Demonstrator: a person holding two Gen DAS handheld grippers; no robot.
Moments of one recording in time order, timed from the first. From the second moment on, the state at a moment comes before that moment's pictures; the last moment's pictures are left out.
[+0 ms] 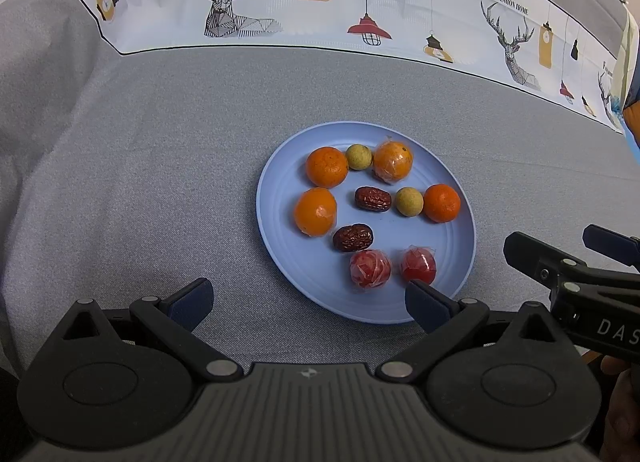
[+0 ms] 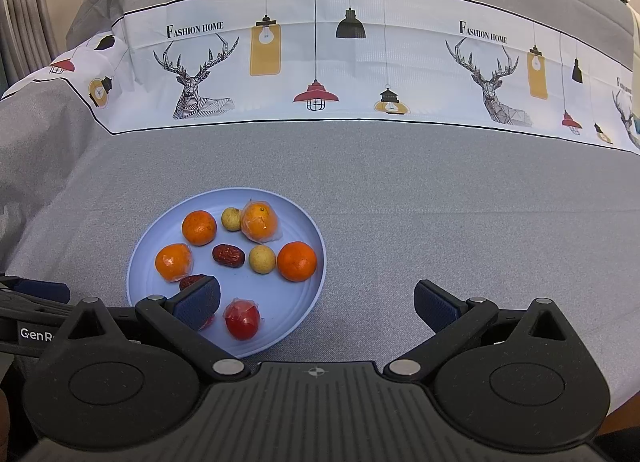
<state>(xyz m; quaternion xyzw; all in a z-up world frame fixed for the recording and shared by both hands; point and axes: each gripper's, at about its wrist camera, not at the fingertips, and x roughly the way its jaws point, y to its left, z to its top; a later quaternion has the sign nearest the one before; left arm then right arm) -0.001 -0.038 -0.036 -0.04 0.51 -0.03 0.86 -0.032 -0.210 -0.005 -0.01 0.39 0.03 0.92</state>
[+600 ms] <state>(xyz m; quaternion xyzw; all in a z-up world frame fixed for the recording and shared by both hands) 0.000 -0.038 -0.037 -0.05 0.51 -0.04 0.86 -0.033 -0.210 -0.005 -0.01 0.39 0.04 0.92</state>
